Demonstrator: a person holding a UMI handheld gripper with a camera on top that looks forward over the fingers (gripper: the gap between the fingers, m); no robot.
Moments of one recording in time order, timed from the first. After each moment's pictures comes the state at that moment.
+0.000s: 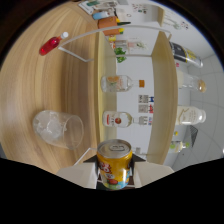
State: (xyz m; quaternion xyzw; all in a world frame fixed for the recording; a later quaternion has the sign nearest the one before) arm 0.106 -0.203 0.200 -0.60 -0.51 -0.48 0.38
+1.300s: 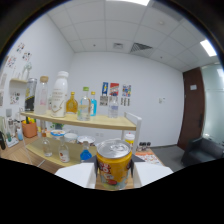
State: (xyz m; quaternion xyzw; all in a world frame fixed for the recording) arm 0.210 -0.231 0.288 -0.74 -0.02 -0.04 0.67
